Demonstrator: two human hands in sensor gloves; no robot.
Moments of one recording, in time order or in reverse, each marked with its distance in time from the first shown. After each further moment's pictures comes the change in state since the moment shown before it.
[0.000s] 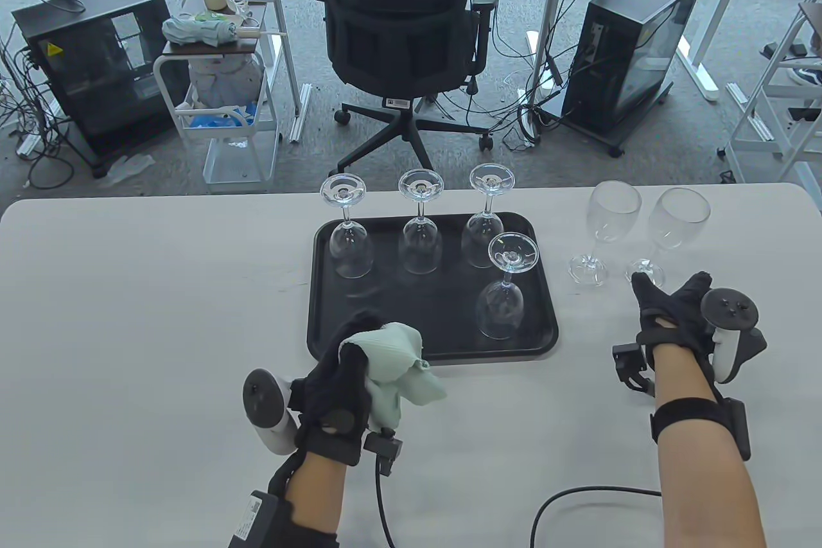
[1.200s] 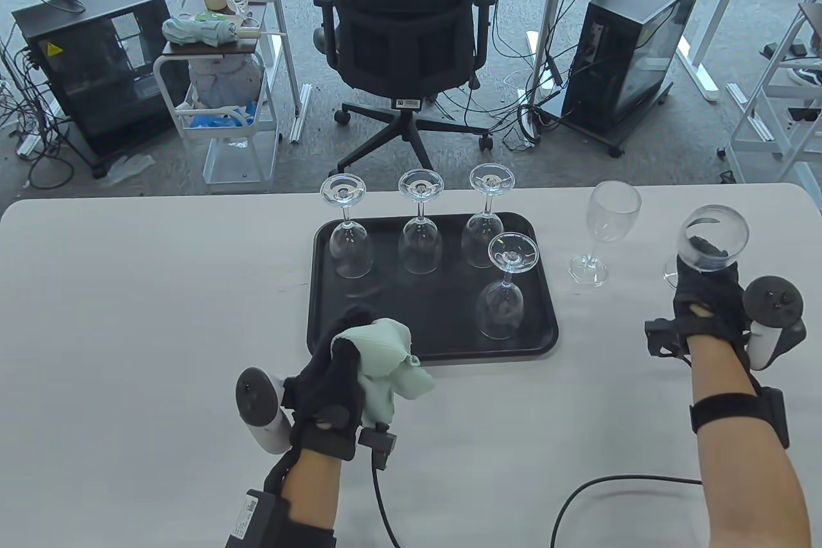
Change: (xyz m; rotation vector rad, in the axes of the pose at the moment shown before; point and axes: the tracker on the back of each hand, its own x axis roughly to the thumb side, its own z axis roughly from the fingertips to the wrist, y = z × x) left_hand 0.001 0.006 -0.001 0.032 0.017 -0.007; right_hand 0.042 -0.055 0.030 -0.135 -0.706 0.026
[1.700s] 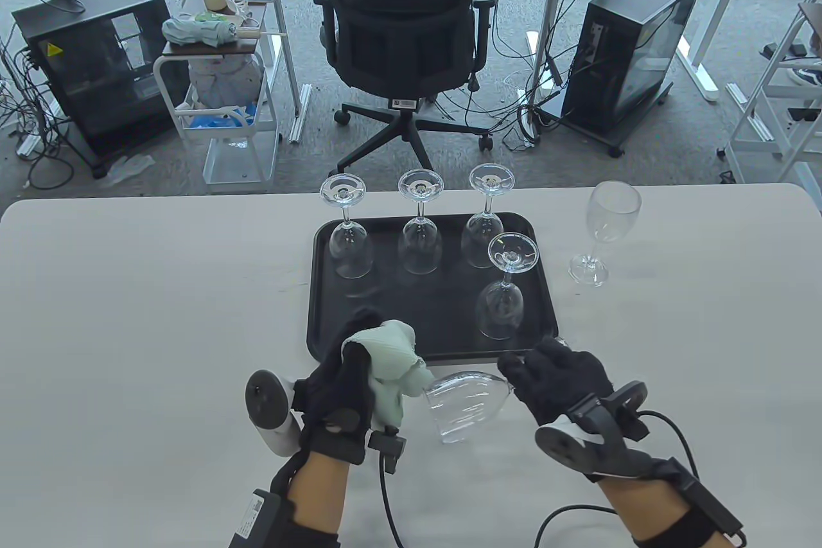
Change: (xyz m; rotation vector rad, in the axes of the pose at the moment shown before) left_hand 0.002 -0.014 0.002 -0.023 -0.007 -0.021; right_hand 0.198 0.080 0.177 0.199 -0.791 0.644
